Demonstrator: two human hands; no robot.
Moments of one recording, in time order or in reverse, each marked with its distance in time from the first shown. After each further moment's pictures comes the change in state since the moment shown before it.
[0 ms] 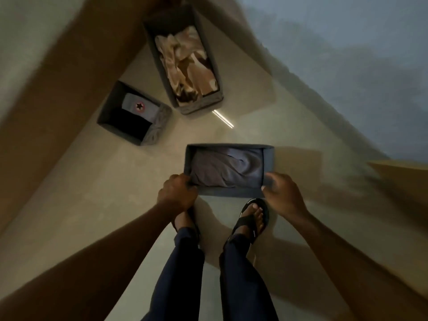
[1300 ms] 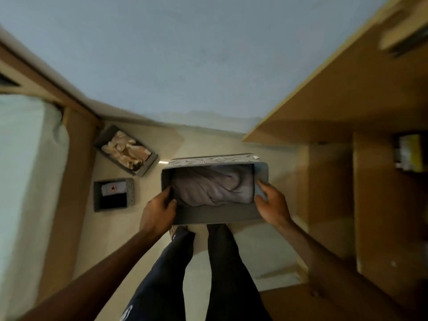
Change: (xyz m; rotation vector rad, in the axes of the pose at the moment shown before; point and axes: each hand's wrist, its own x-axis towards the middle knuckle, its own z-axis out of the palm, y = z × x) left_hand -0.343 0.112 -0.168 0.064 -0.006 0.643; right_hand -0.417 -0.074 -0.169 0.518 0.581 0.208
